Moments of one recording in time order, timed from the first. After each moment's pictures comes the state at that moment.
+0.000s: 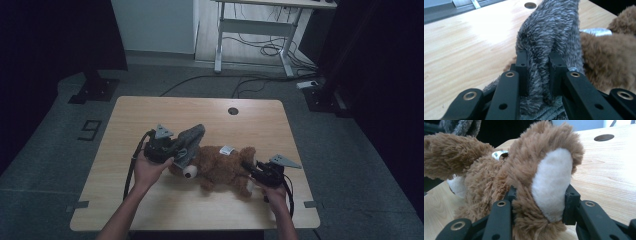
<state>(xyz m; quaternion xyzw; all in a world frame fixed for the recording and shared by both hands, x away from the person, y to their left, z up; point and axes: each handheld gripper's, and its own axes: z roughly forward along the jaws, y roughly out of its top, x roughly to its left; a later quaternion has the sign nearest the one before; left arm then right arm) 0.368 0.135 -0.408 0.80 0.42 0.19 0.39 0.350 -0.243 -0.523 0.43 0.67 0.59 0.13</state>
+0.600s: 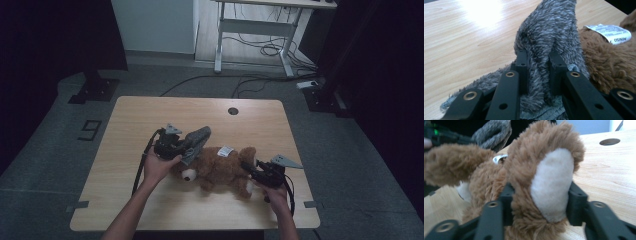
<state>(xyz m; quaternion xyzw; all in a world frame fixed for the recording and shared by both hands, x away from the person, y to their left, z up) 0.387 0.121 -0.435 0.80 0.43 0.15 0.38 0.347 -0.245 -0.518 0.42 0.67 0.60 0.12</state>
